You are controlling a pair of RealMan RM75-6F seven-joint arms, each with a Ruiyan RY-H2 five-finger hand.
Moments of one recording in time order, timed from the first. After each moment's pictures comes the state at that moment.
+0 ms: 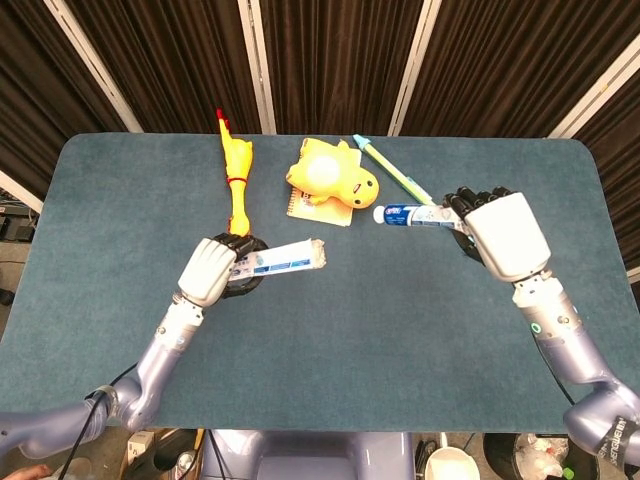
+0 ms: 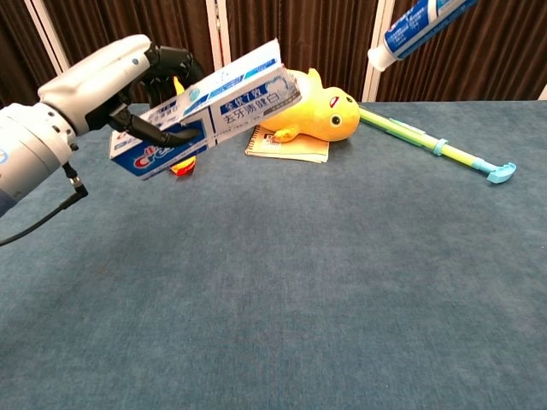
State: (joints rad) left arm -0.70 -1.73 -0.21 -1.23 1.54 1.32 -0.05; right arm 0.58 -0.98 0.35 -1.74 -1.49 1.19 -0.30
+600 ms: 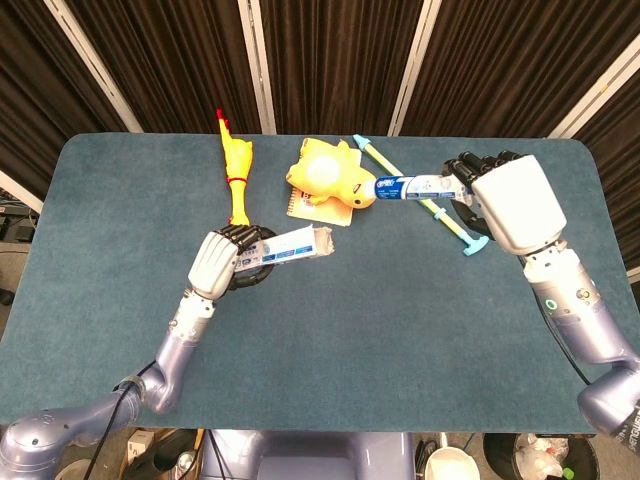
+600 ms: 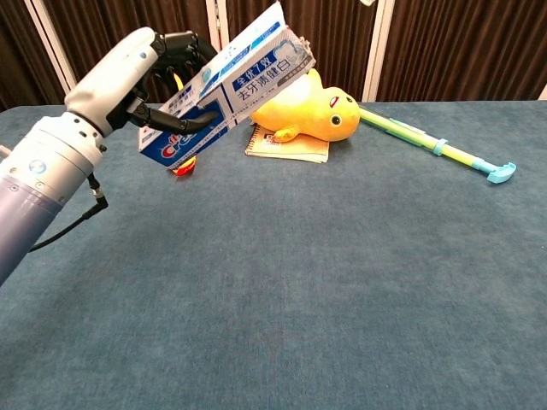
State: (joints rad) left arm -0.76 -1.95 -0.24 -0.84 1.58 1.45 -0.35; right arm 0.64 -0.85 0.43 -1.79 -1.43 1.14 -0.17
